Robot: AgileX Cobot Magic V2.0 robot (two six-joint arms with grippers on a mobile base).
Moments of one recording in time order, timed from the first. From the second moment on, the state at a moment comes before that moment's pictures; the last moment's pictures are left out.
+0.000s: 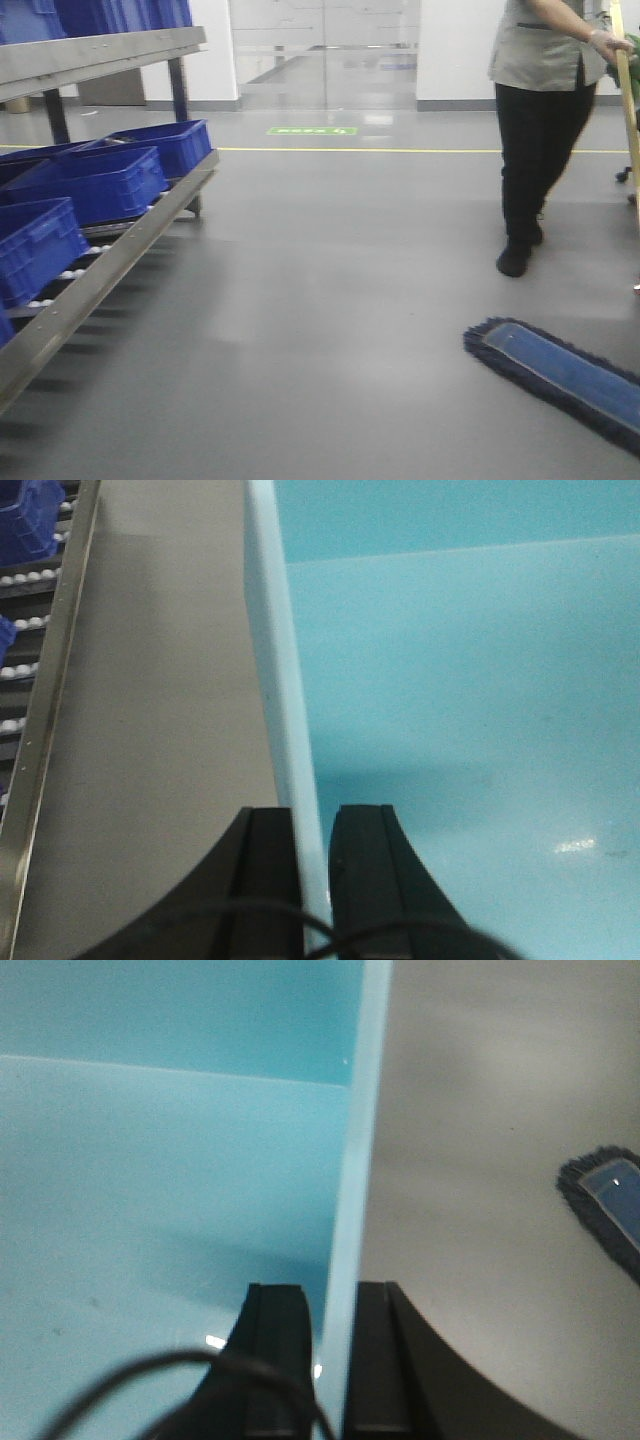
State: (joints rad) left arm -0.44 1.53 -2.03 0.12 1.16 -0.17; right arm 0.36 1.67 -2.14 0.12 1.14 0.10
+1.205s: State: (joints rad) left arm -0.44 1.53 -2.03 0.12 1.16 -0.17; right arm 0.36 1.67 -2.14 0.12 1.14 0.10
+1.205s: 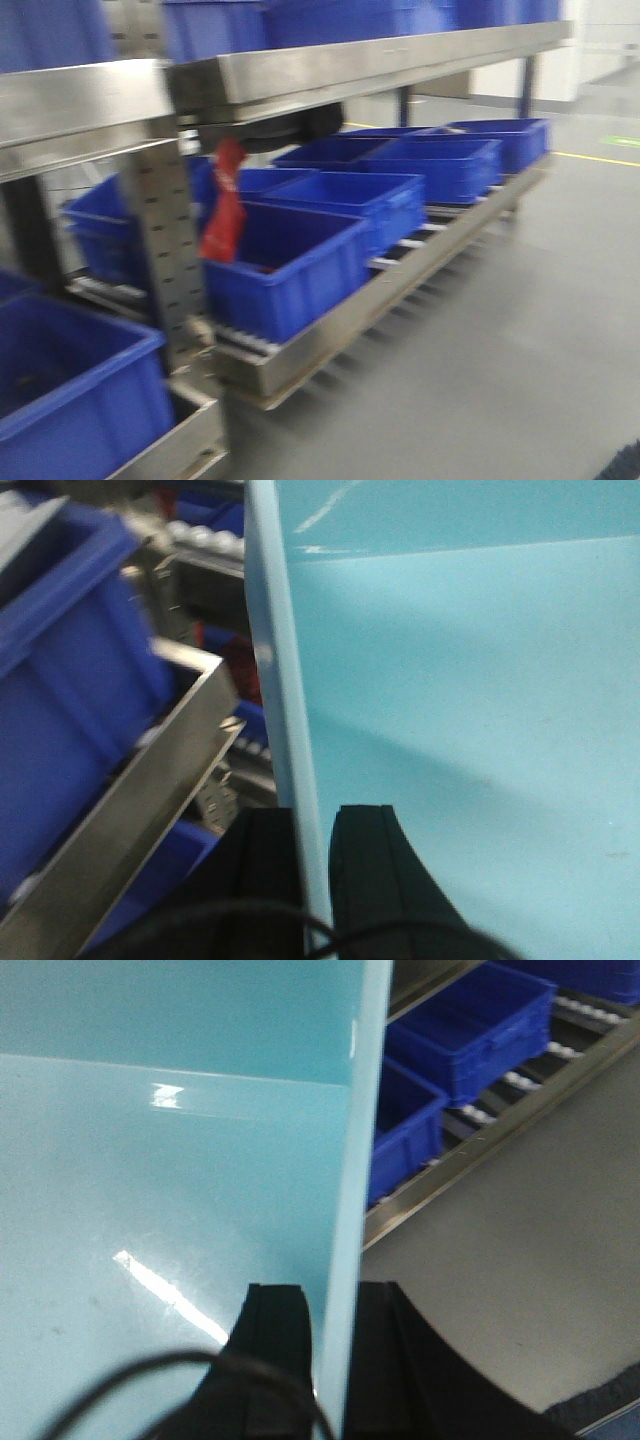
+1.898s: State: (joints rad) left arm -0.44 1.53 -2.03 0.12 1.16 -0.17; right arm 0.36 1.67 -2.14 0.12 1.14 0.10
